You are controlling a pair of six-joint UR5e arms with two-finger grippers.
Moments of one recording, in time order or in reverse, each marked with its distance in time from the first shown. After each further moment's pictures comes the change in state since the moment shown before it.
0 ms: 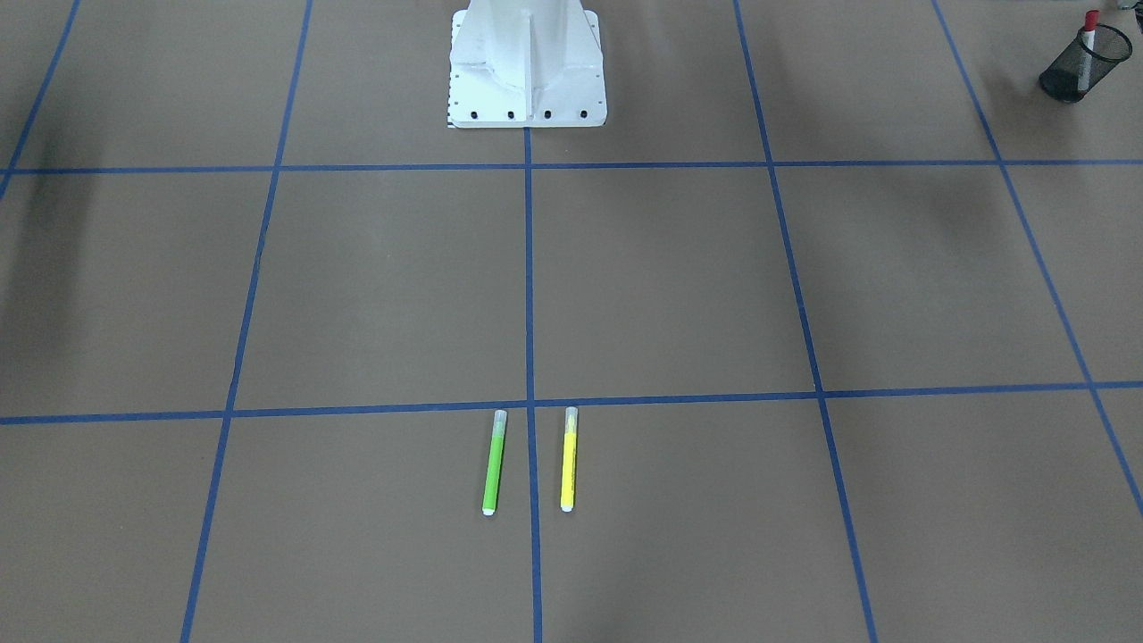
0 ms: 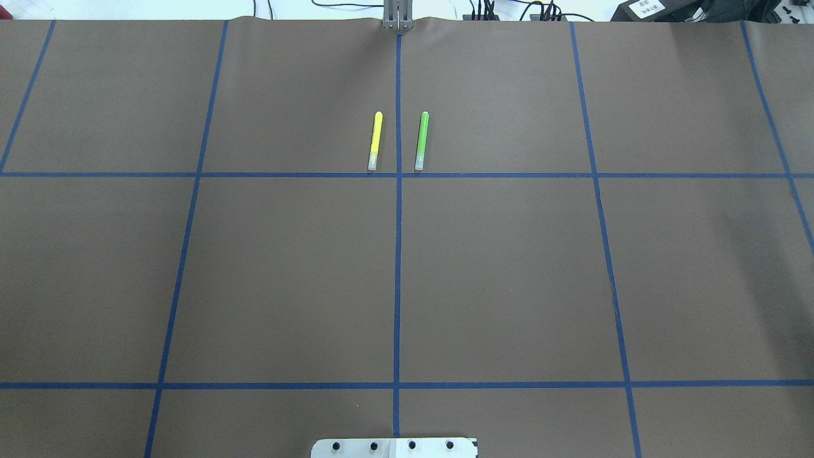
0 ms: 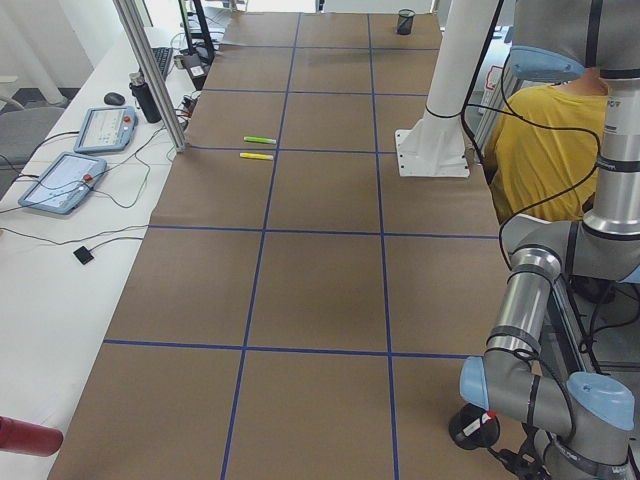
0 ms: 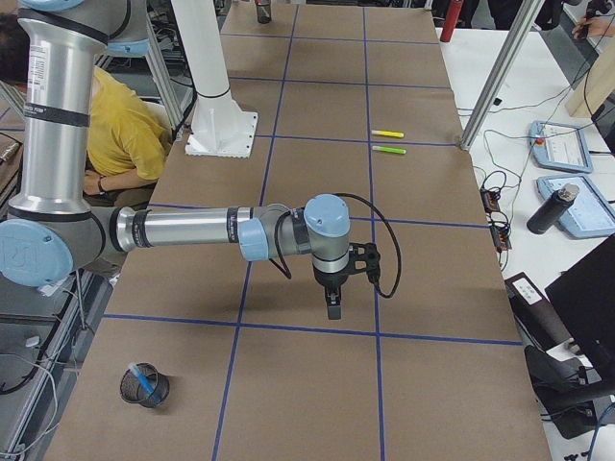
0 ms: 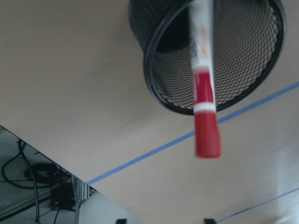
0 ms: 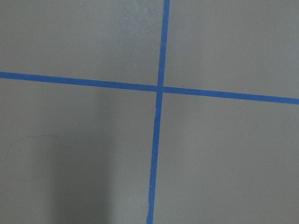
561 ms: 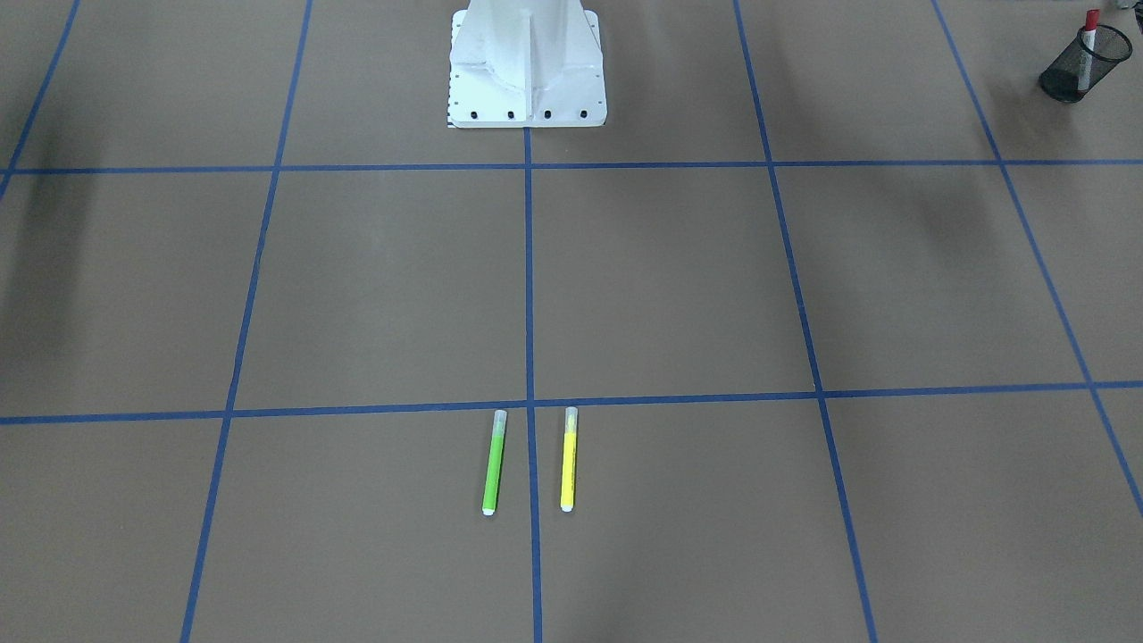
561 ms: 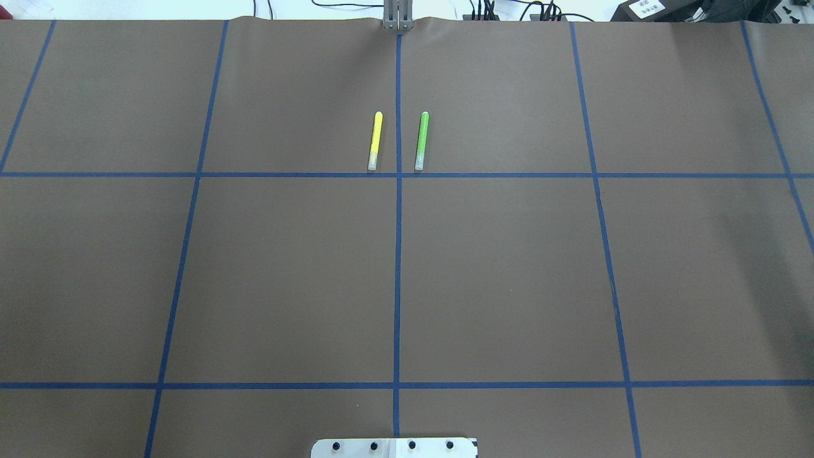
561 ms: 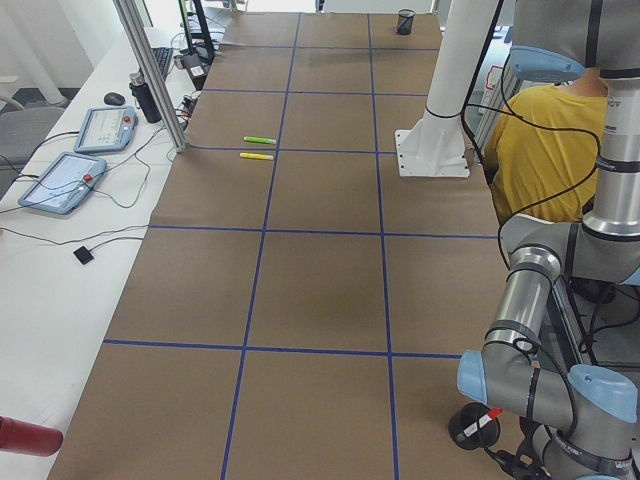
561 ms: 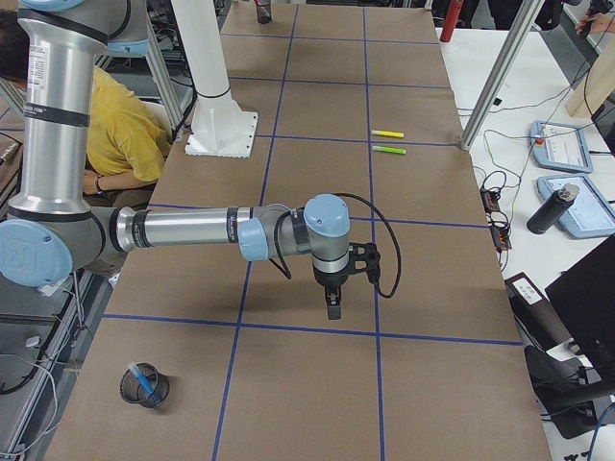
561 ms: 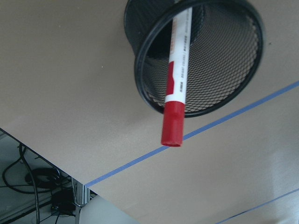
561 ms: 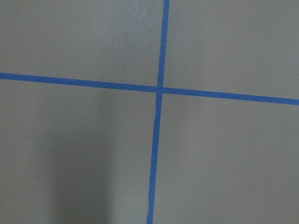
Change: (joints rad) left arm 0.000 -0.019 -0.083 0.005 -0.003 0.005; right arm 0.001 0.000 0.000 0.000 0.001 0.000
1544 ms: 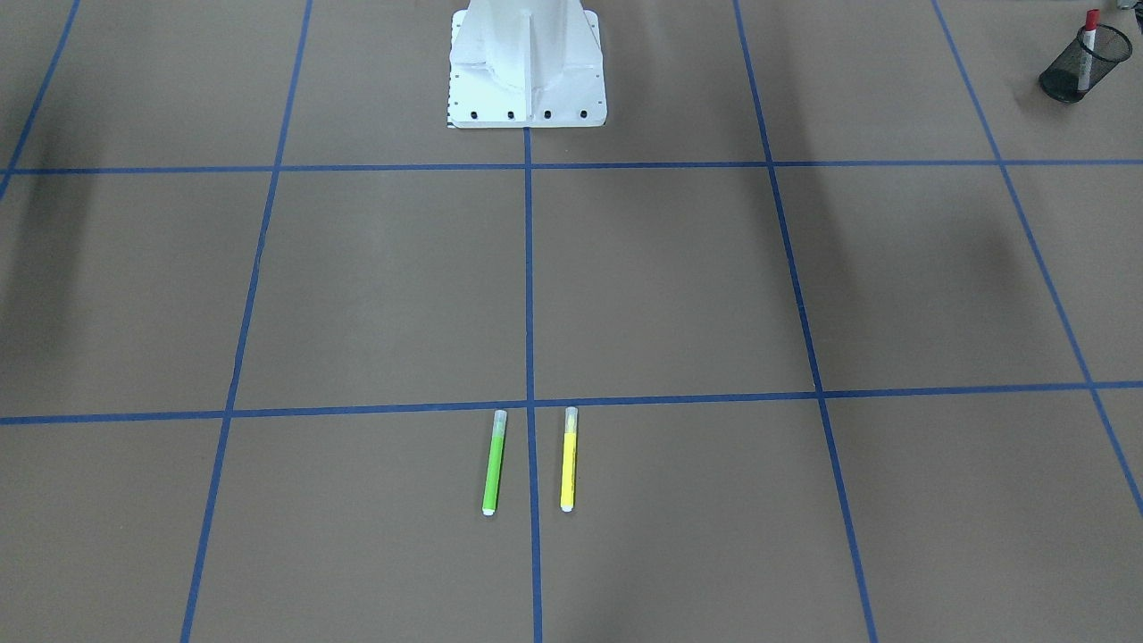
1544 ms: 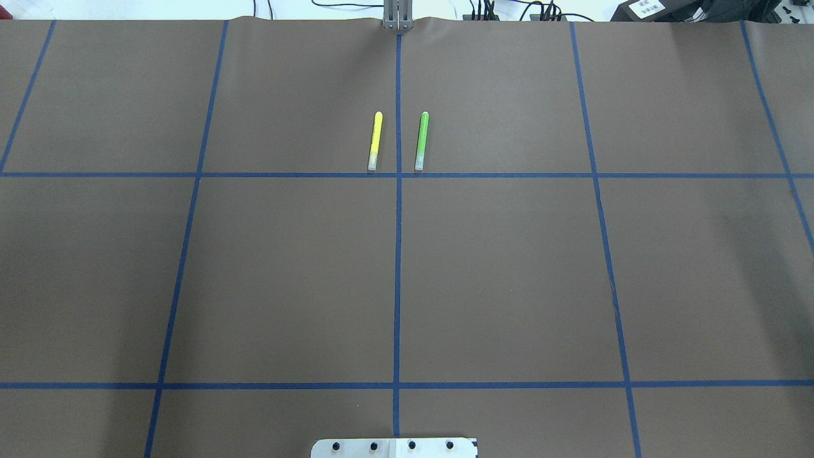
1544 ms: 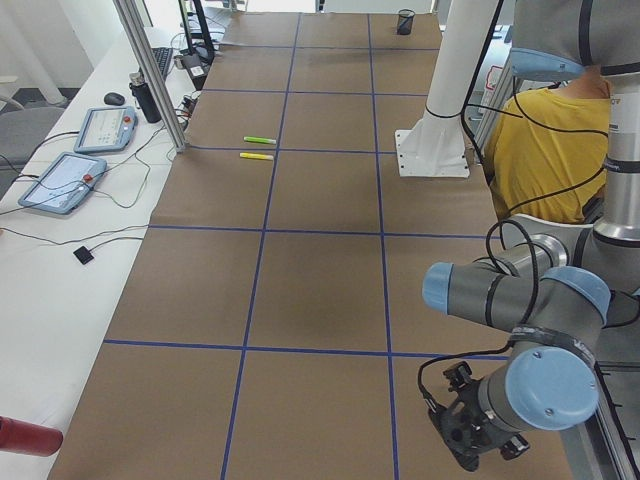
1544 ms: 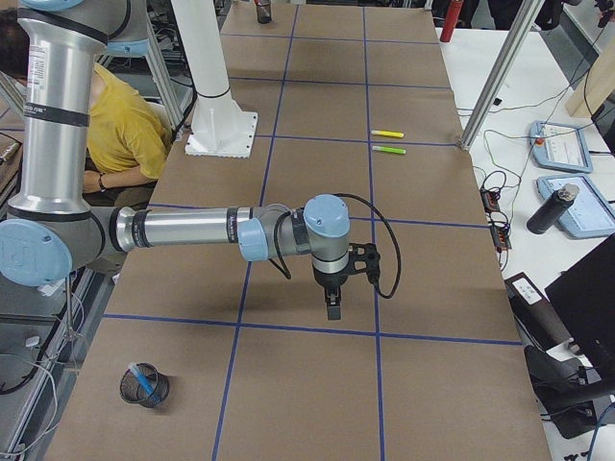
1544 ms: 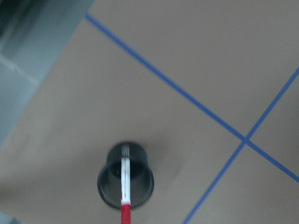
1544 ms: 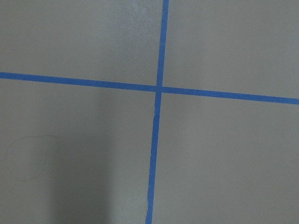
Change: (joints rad) left arm 0.247 -0.042 -0.337 -0.398 -0.082 0.029; right arm 0.000 -0.002 -0.001 0.000 0.000 -0.001
